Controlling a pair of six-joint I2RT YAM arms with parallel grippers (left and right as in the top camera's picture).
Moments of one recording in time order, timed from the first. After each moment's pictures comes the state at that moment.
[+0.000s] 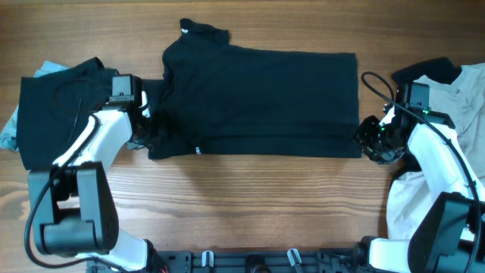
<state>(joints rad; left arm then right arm) 0.04 1.73 0.98 -0.64 0.09 -0.30 -0.21 1.54 0.93 -0.81 -0.24 0.47</state>
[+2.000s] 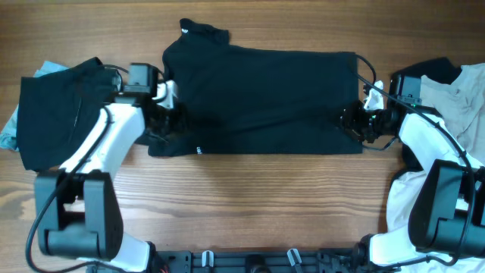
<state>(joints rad) -0.09 1.70 1.07 -0.73 0.36 -0.28 -0.19 1.69 0.94 -0.53 -0.61 0.31</state>
